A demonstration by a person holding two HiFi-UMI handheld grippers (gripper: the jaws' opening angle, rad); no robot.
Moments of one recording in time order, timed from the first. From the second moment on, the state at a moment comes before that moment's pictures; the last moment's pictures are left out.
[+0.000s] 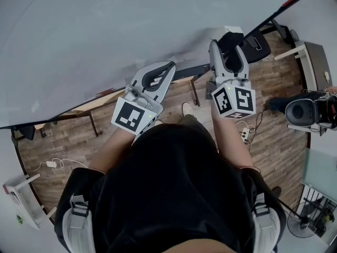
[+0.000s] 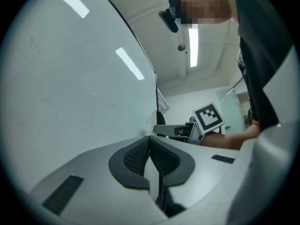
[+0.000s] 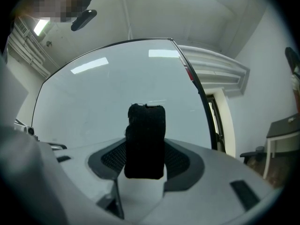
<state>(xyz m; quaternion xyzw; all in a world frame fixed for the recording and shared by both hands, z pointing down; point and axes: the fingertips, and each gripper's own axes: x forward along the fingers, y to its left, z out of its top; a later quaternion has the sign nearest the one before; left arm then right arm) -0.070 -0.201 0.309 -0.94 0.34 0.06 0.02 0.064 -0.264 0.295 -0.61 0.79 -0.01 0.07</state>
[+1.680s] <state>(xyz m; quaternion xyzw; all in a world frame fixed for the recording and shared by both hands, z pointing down) -0.058 -0.058 0.299 -0.89 0.46 0.03 0.04 0.051 -0.097 0.296 -0.40 0.92 0.02 0.05</state>
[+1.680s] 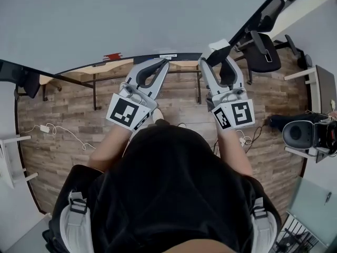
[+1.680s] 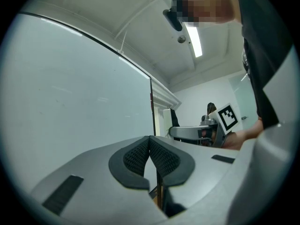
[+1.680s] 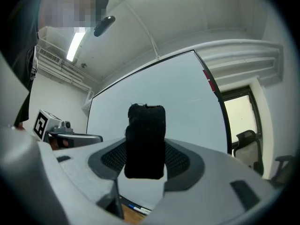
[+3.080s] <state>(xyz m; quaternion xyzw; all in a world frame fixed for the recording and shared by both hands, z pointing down) -0.046 -0.010 0.316 -0.86 0.52 0.00 0.02 0.055 -0.062 0.322 -0.32 0.95 0.01 0.04</state>
